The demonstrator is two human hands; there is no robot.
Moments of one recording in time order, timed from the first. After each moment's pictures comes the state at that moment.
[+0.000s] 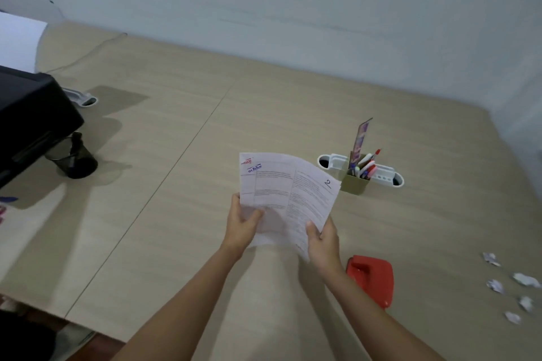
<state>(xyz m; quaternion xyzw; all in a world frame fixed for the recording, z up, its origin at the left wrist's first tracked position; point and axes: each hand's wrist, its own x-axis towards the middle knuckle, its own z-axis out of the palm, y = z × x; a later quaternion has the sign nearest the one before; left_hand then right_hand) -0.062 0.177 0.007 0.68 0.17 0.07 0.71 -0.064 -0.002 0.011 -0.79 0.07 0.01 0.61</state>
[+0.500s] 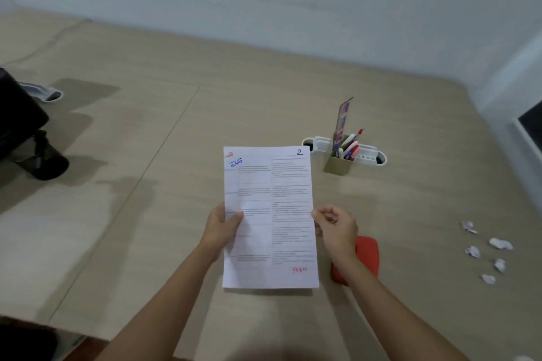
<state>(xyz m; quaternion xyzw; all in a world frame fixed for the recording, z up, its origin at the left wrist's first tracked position) -0.073 0.193 -0.013 0.70 0.18 -0.07 0.69 -0.061 -0.051 0.009 -0.80 0.18 -0.02 0.58</state>
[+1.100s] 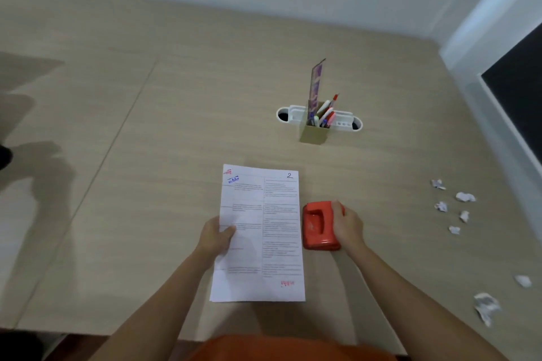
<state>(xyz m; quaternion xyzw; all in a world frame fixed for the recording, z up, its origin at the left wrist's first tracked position) -0.106 0.160 -0.068 0.76 0.23 -0.20 0.58 -0.086 -0.129 -0.044 -0.86 0.29 0.06 0.41</state>
